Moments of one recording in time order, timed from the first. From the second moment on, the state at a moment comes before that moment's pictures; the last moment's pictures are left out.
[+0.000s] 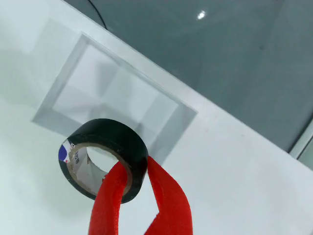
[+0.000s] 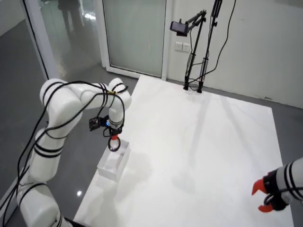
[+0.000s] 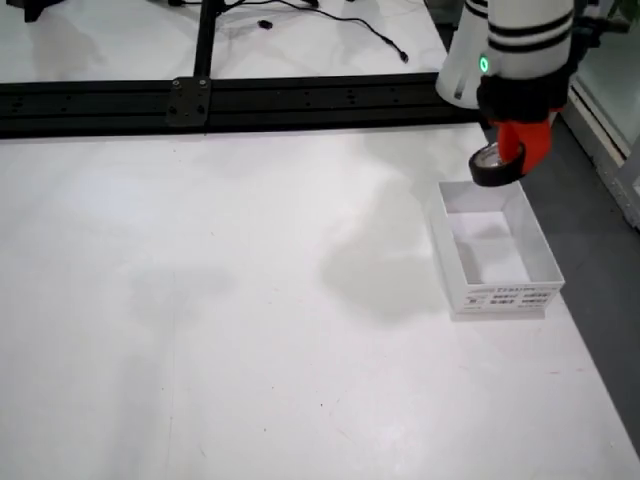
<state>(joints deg) -25.8 33.1 82.0 19.8 66.3 -66.9</state>
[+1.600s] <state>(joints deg) -26.4 39.4 86.6 21.5 55.8 -73.4</state>
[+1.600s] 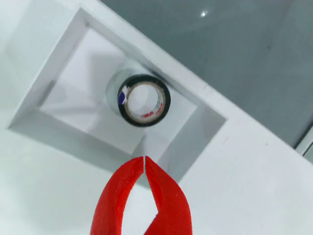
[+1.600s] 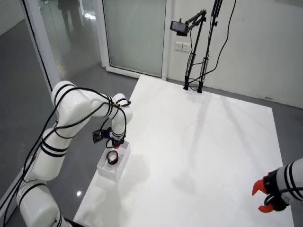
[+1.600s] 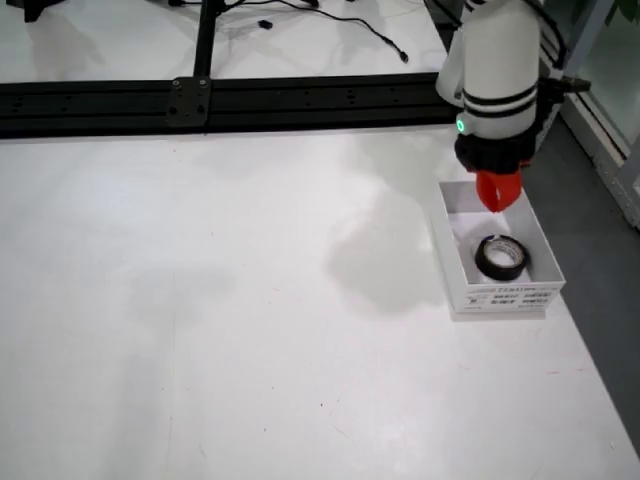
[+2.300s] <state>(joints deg) -38.5 25.6 86.5 23.5 59.2 -73.5</state>
